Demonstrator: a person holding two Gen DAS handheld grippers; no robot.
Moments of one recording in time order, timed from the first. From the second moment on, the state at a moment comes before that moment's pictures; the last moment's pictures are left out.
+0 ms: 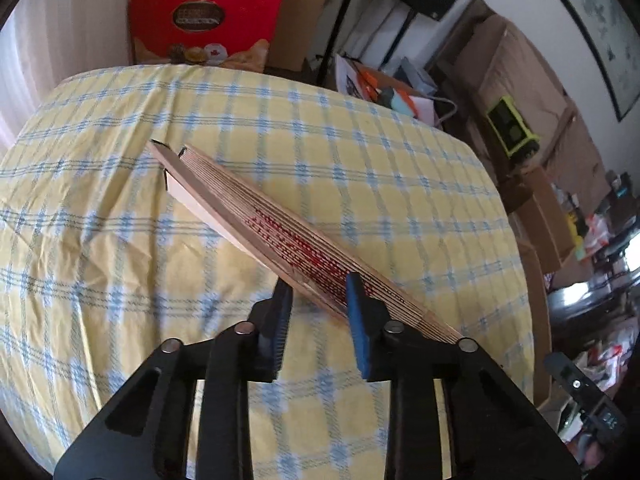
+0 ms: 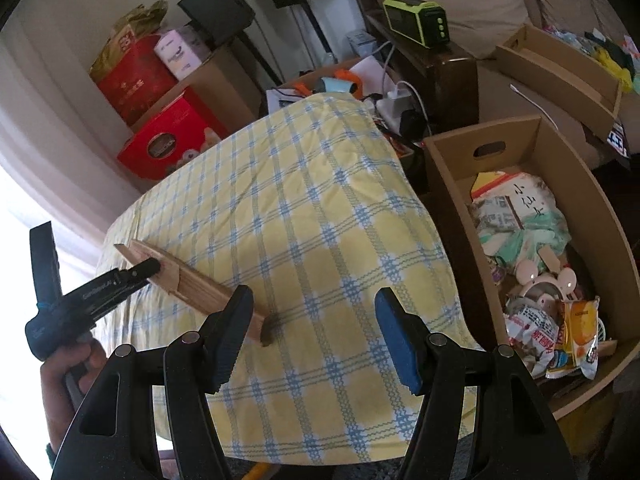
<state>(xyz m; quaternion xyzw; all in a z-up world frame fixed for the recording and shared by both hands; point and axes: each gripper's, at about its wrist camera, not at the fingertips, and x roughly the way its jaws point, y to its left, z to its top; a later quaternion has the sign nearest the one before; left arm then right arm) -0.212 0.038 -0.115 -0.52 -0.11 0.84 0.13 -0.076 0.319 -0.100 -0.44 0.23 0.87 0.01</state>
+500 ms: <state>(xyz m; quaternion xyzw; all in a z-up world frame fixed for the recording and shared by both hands) -0.203 0.016 -0.048 -0.47 -0.15 0.86 0.17 -0.051 0.326 -0.101 -0.47 0.20 0.86 0.03</state>
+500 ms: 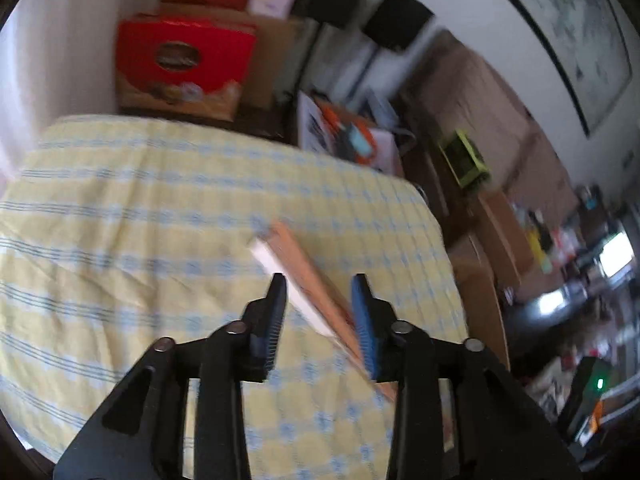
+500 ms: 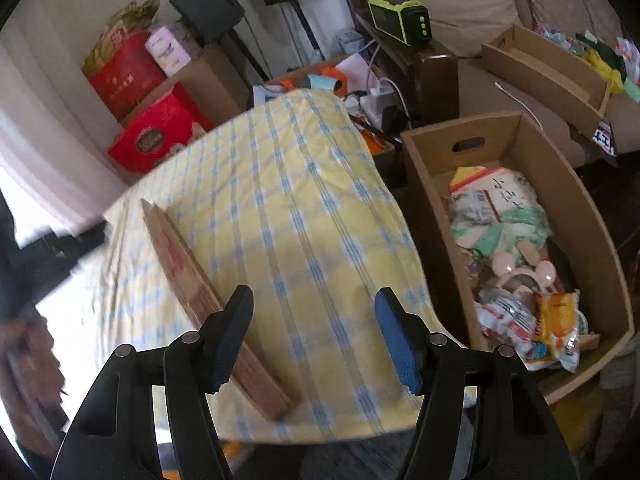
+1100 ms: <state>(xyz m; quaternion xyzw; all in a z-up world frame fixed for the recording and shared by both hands) -0.297 0.038 -0.108 -0.47 -0.14 0.86 0.16 -0.023 0.261 -0.121 -0.51 0.05 0.86 -0.07</state>
